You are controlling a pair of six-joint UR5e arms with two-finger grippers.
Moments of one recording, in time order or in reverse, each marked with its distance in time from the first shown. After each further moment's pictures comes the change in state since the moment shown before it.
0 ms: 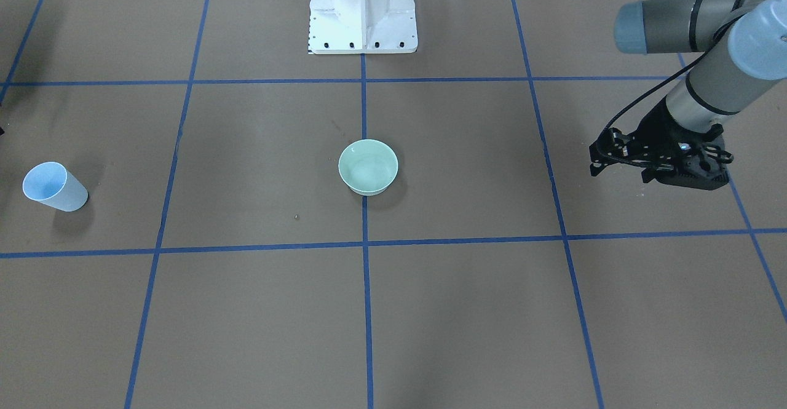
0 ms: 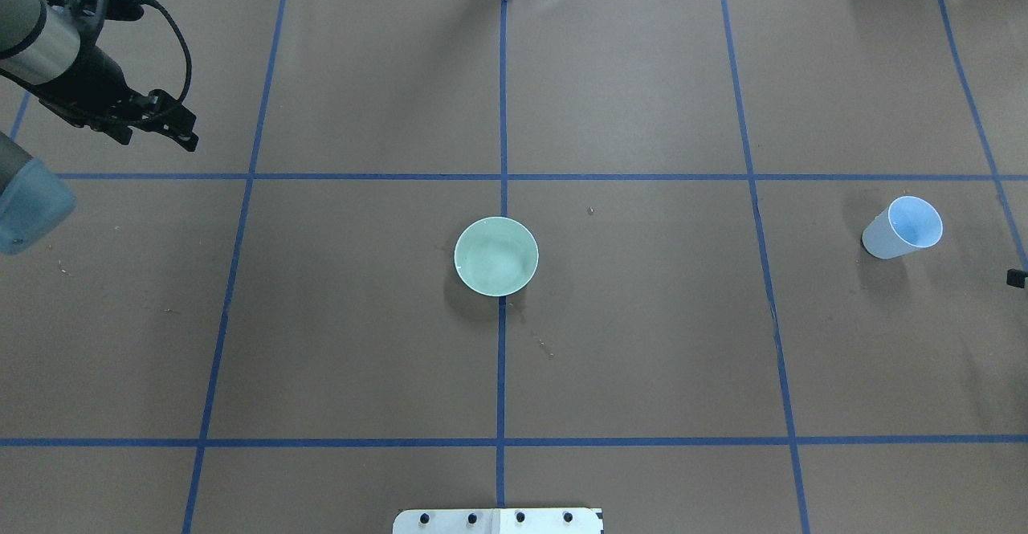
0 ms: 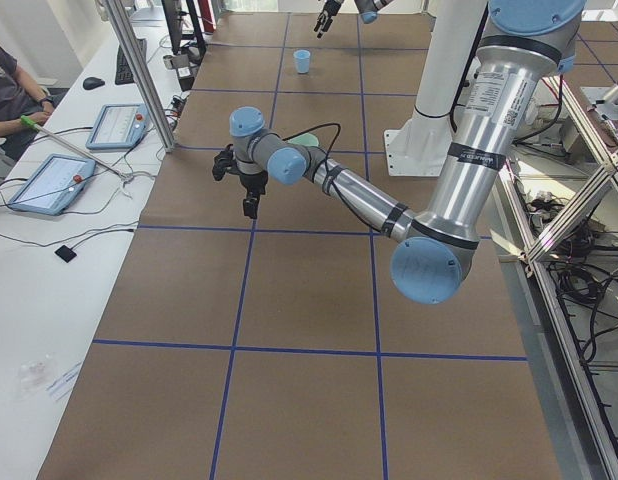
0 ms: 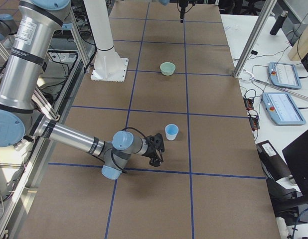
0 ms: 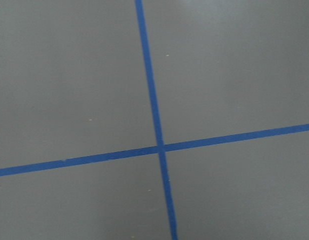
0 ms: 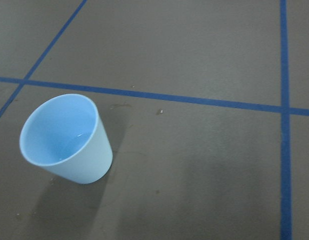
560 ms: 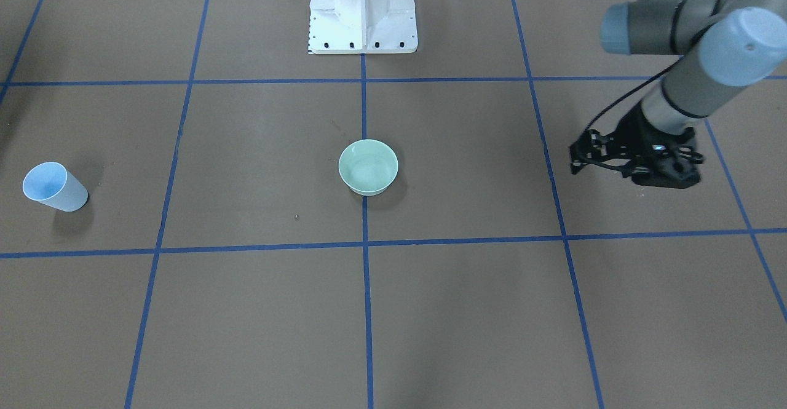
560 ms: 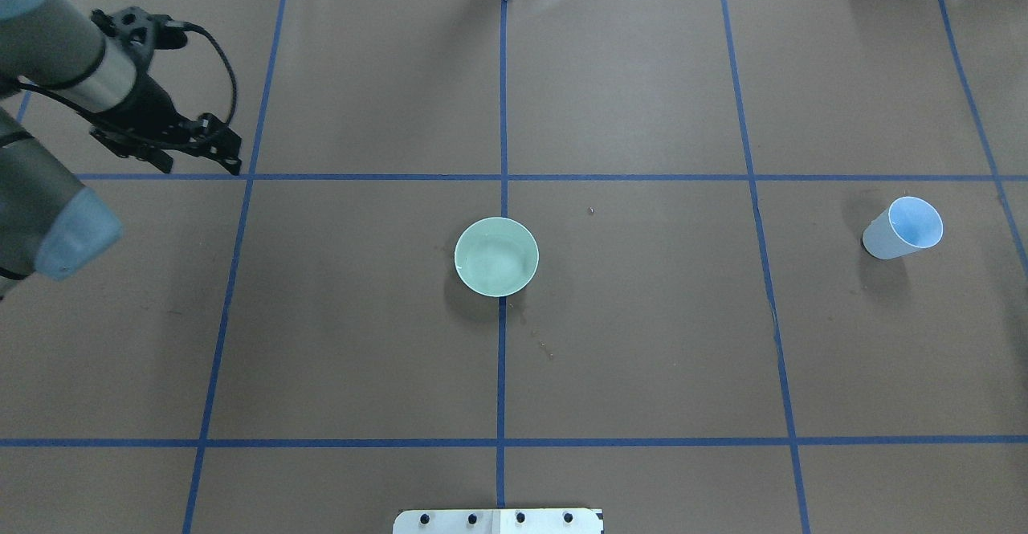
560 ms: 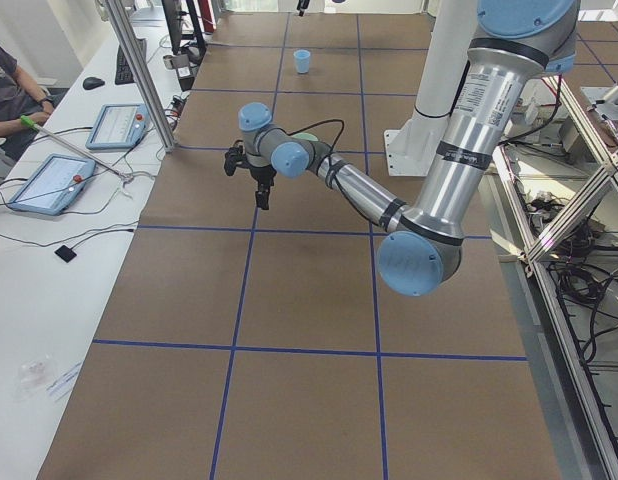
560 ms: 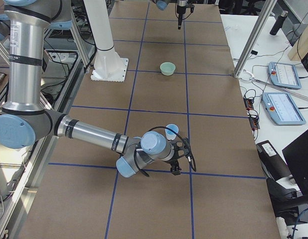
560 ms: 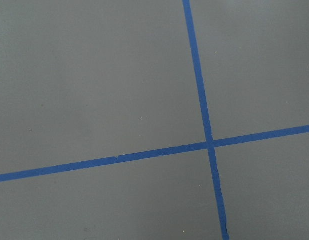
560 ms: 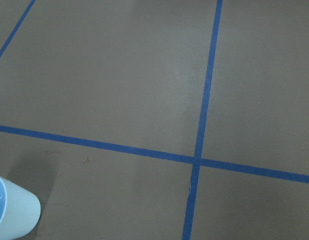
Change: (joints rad) left arm 0.177 -0.112 0.008 -0.002 0.012 -0.289; right arm 0.308 0.198 0.014 -0.580 0.311 -0.372
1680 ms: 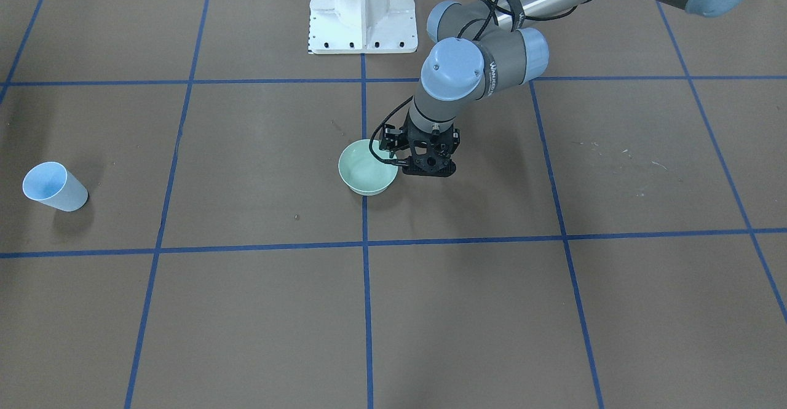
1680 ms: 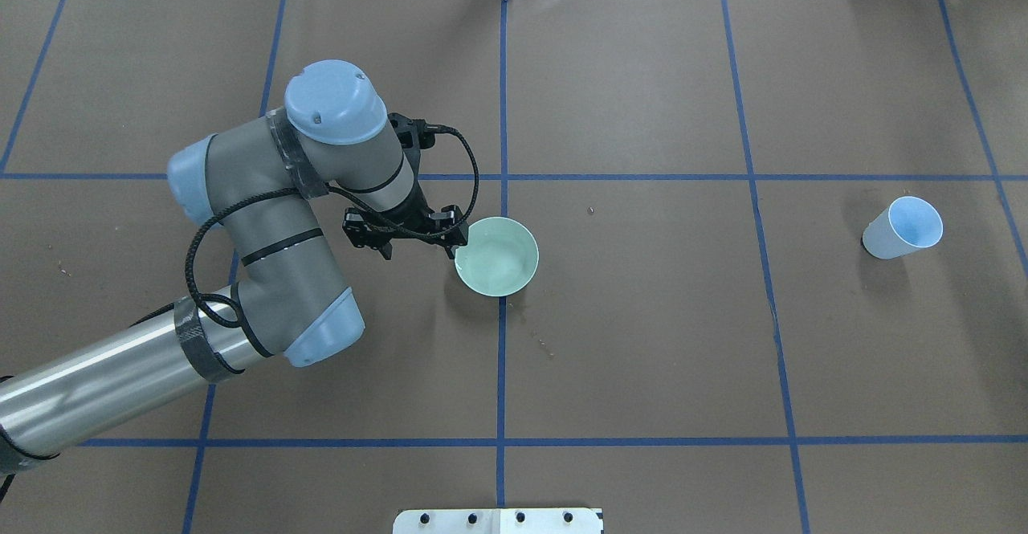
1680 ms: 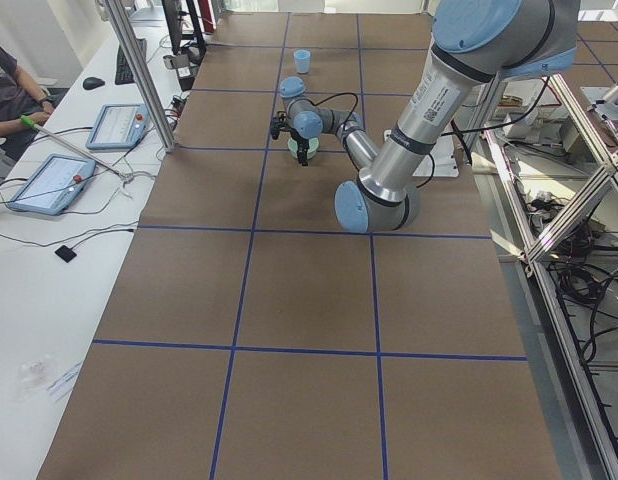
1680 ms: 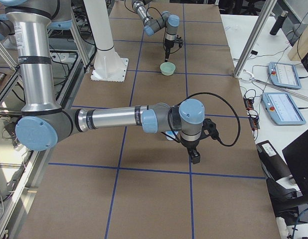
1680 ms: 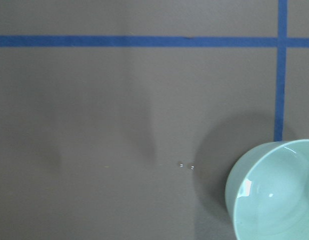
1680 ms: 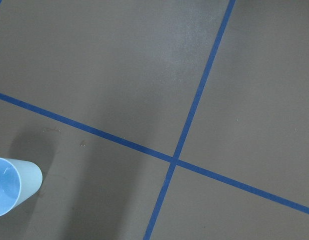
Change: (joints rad) left arm 0.338 -0.343 0.277 -0.066 0.128 -0.295; right arm 0.067 0.176 0.219 -0.876 -0.068 -0.612
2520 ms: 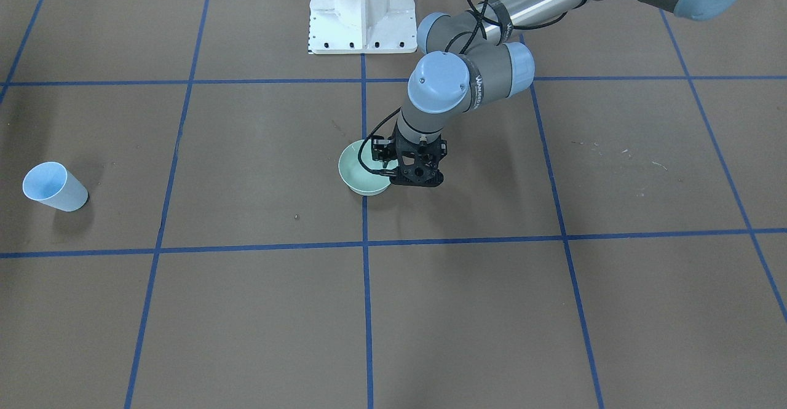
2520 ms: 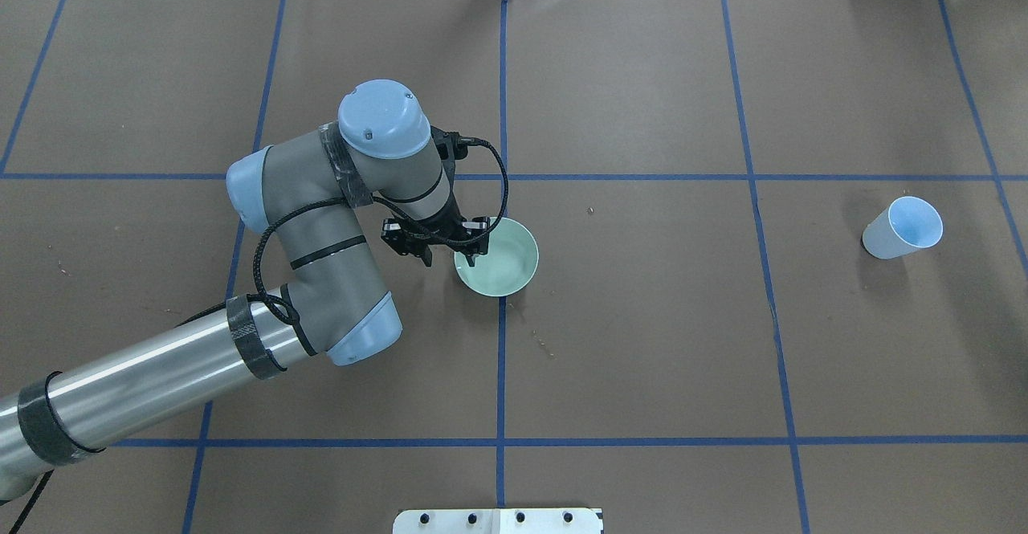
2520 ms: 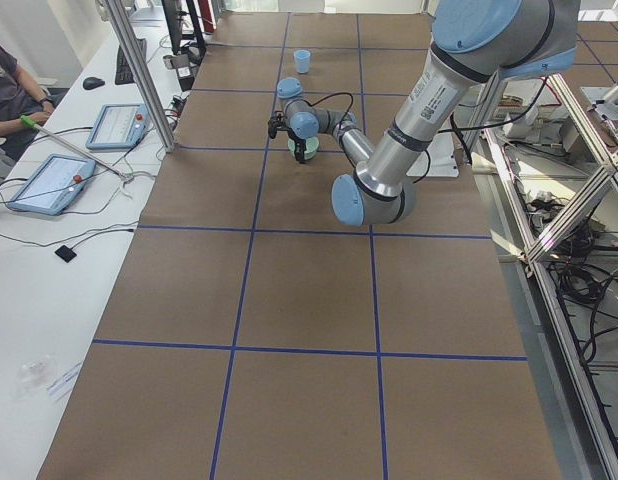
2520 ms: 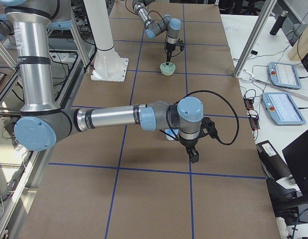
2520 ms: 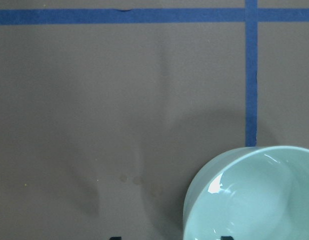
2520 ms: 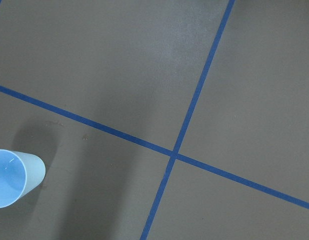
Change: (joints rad) left arm 0.001 -0.043 0.081 -0.053 0.002 -0.014; right arm 0.003 -0.008 0.018 -0.015 -0.004 -0.004
